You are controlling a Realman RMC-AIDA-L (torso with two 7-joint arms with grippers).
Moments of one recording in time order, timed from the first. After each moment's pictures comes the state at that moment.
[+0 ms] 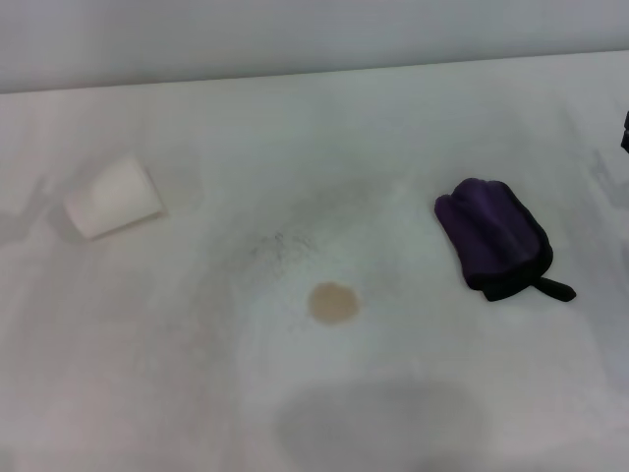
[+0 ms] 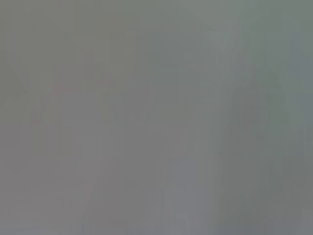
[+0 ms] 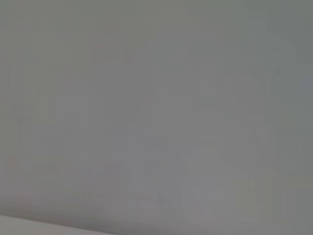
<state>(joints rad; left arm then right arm) -0.51 -2.07 2.85 -0.27 -1.15 1.31 -0.70 0.38 2.02 -0.33 -0.04 2.07 1.10 -2.98</state>
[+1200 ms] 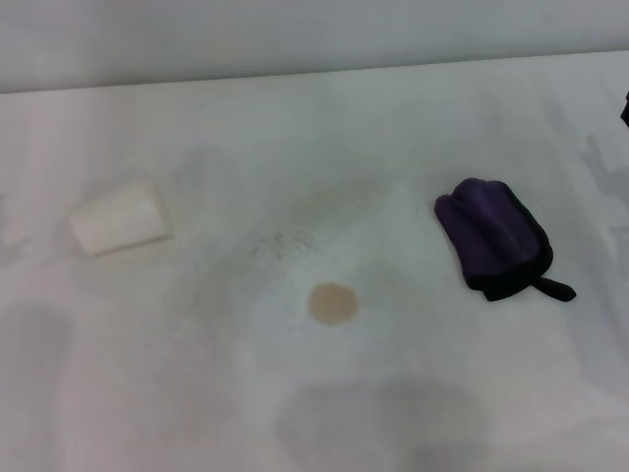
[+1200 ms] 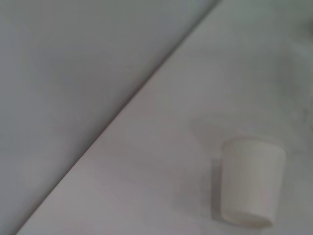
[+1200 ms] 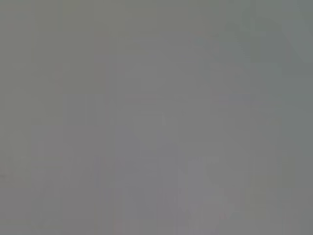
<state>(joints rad) -1.00 -1.90 2.85 -0.99 0.12 1.73 -1.12 0.42 2.03 -0.23 0.05 2.11 1.17 -2.98</state>
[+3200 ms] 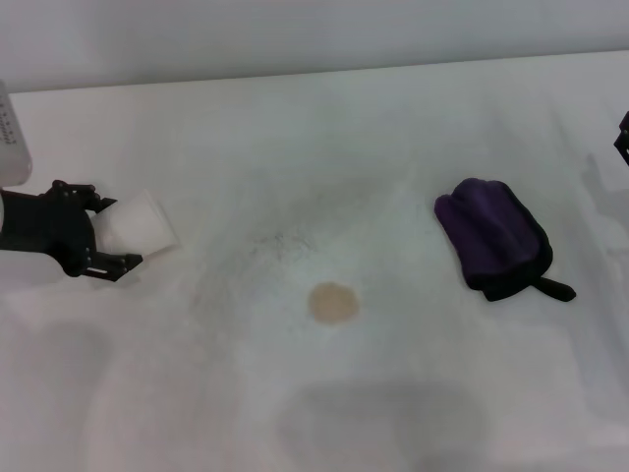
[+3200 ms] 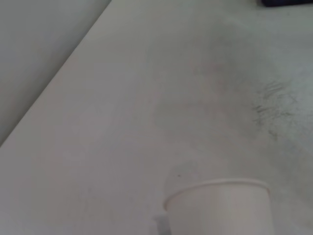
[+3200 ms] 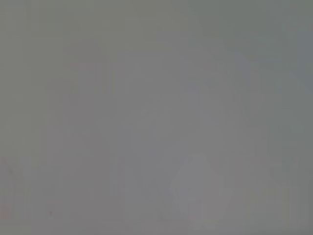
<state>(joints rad) -1.01 -2.07 2.85 -0.58 0.16 1.24 -0.97 0.38 2.03 -0.20 0.14 2.11 1.22 -2.97</state>
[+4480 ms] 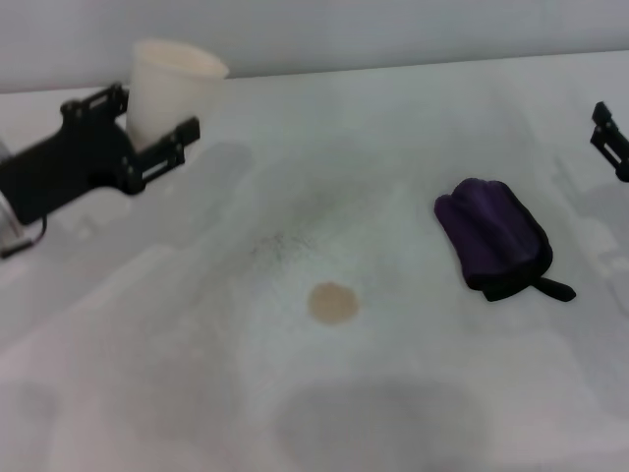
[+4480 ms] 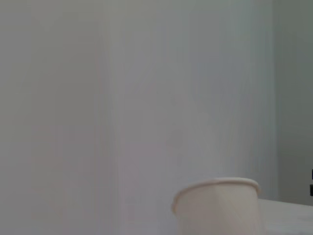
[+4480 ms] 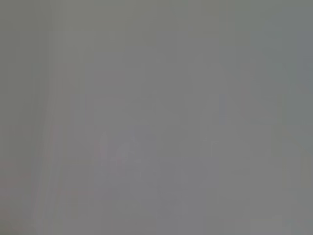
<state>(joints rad) -0.75 -2.07 2.85 -0.34 -0.62 1.51 -0.77 0.36 2.02 -0.42 0.02 2.07 1.30 -2.98</state>
